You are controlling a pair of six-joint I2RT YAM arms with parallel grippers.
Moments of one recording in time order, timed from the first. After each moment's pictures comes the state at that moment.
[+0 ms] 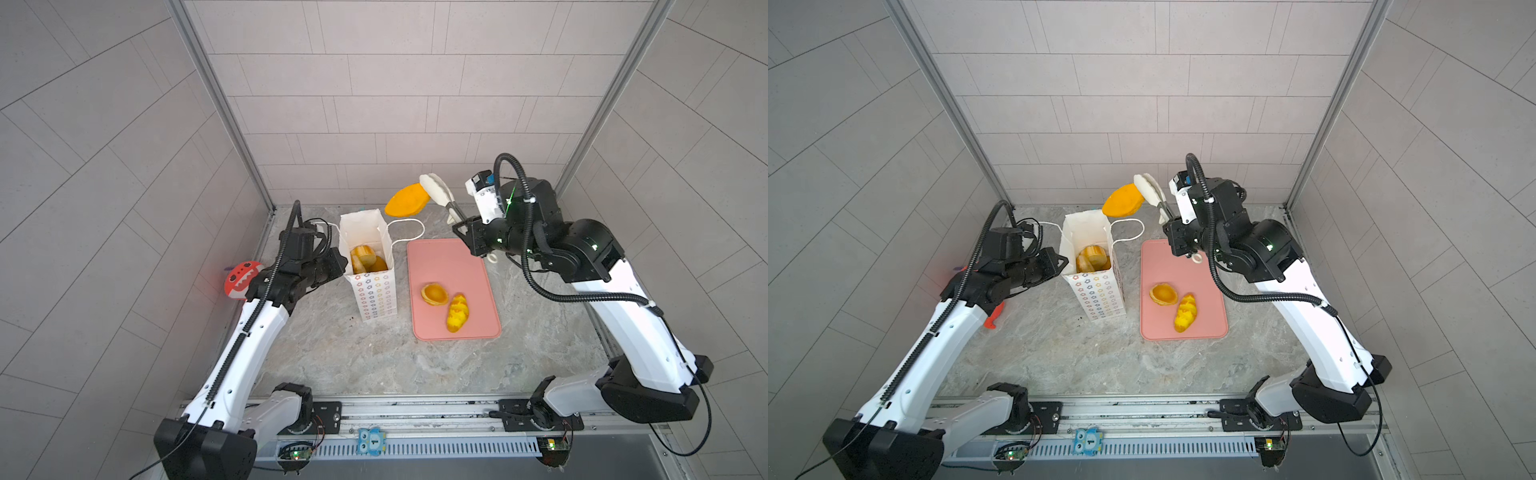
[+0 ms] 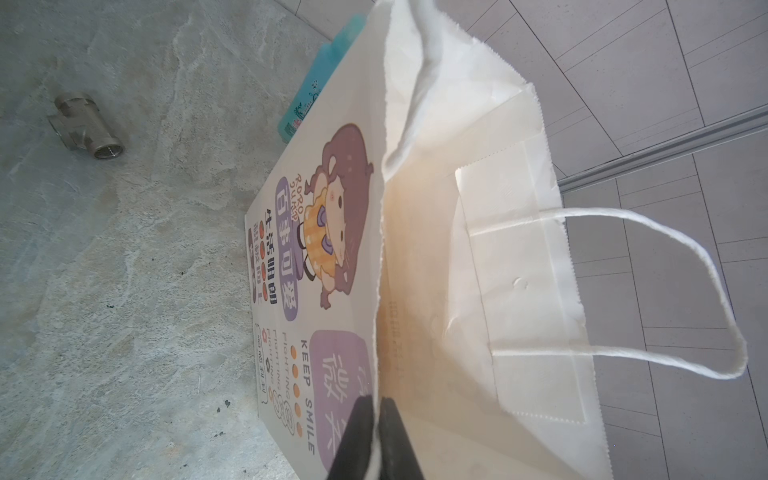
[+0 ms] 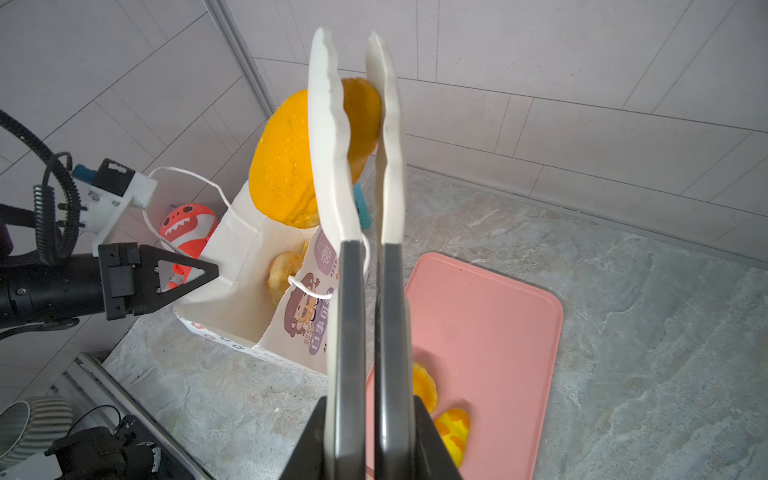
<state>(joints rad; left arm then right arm) -0.18 1.08 1.09 -0.70 0.29 -0.61 0.69 1.42 1.99 -1.14 0.11 0.25</state>
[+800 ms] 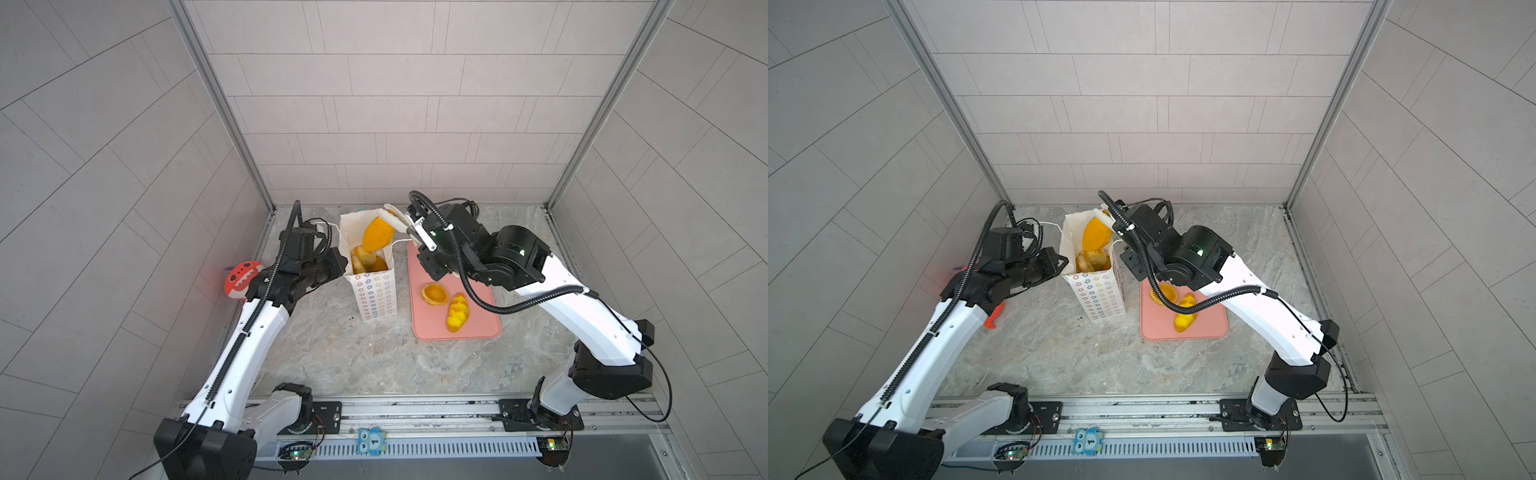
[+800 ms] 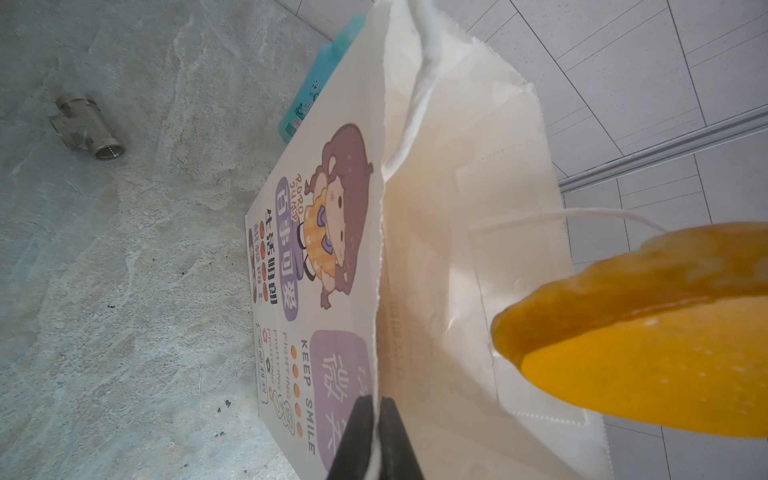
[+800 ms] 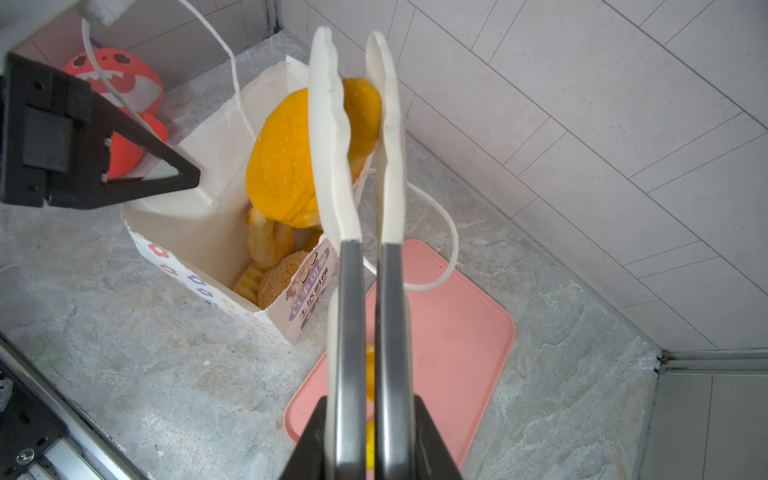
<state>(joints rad) -0.18 1.08 1.10 -0.70 0.29 -0.61 0.97 1.62 2.10 -1.25 0.42 0.09</state>
